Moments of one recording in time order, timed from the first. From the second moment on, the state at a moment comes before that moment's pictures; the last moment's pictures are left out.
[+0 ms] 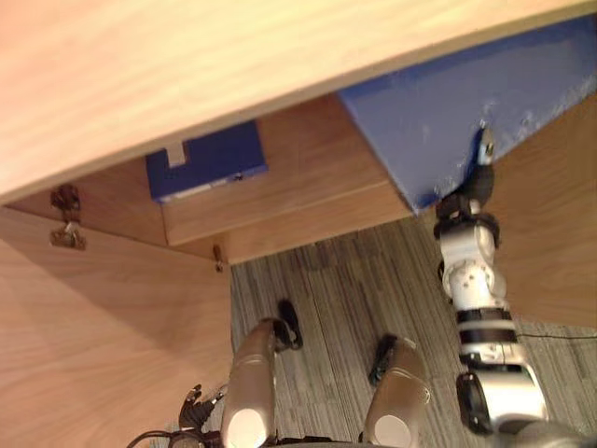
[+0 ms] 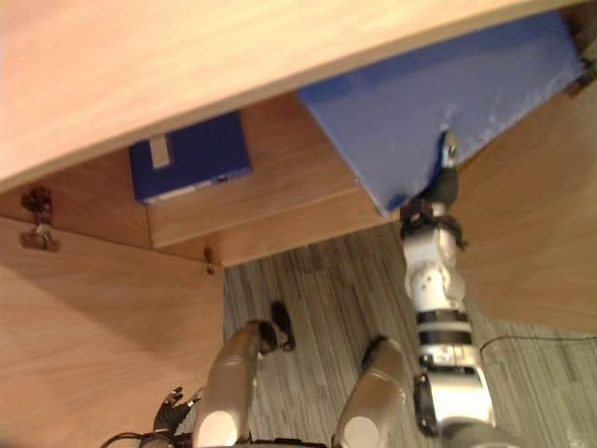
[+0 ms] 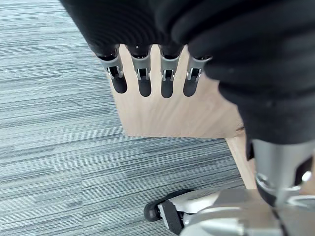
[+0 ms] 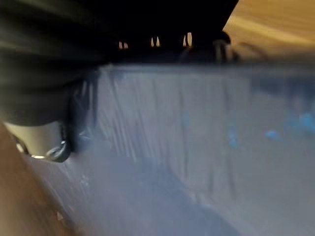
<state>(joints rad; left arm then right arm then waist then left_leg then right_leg) 0.24 0.07 0.10 0.72 -0.02 -0.07 0.17 -0.64 -0.36 -0.12 0.29 0.97 -0.07 -0.20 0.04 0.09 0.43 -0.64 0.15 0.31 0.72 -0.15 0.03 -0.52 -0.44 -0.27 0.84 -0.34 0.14</state>
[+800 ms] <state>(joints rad) 0.24 0.04 0.09 0.67 -0.13 -0.09 0.25 -1.46 -0.64 -0.09 0.93 1.24 -0.15 -0.37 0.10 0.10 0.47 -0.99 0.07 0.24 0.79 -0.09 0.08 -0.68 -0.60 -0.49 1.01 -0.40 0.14</state>
